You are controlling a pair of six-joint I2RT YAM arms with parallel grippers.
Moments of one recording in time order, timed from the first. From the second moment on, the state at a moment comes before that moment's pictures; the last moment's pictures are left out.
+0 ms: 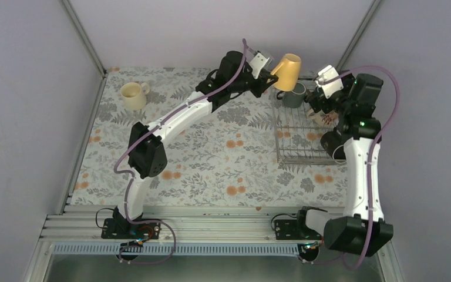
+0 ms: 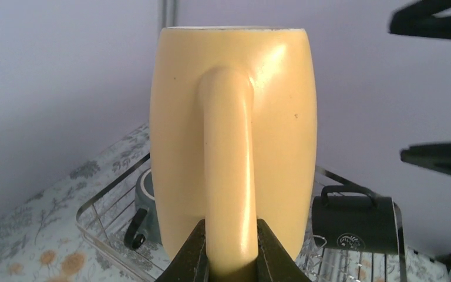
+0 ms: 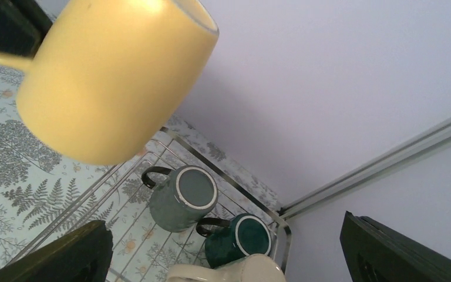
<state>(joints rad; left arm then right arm) -0.75 2.15 2.12 -0.18 0.41 -0.10 -0.18 1.20 1.35 -0.55 -0.34 -0.75</state>
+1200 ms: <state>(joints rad) -0.76 2.10 2.09 -0.26 0.44 -0.89 0.05 0.96 0.77 0.10 -0.17 -0.87</state>
